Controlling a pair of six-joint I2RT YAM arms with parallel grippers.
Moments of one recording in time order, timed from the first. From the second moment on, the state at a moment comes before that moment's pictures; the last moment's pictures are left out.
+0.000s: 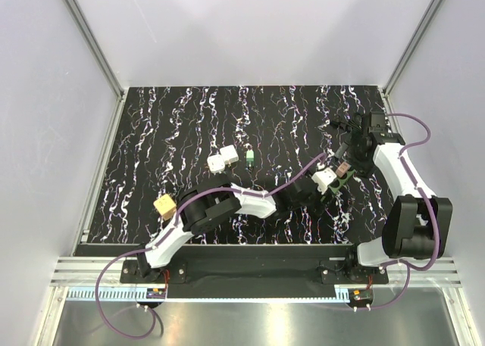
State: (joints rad) left arm -1.16 2.28 1.39 0.47 -0.09 -0.15; right arm -0.06 1.44 1.10 -0.75 0.06 0.57
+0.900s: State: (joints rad) left arm -1.17 2.29 1.42 0.47 -0.12 -0.18; right arm -0.05 1.50 1.05 -0.68 0.06 0.57
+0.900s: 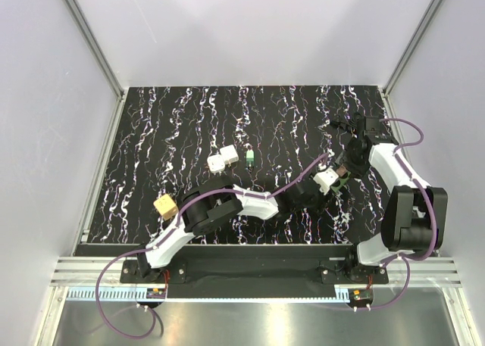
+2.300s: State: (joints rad) left arm -1.16 2.33 1.47 0.47 -0.11 -0.21; right arm -0.03 1.62 1.12 -0.67 0.14 0.51
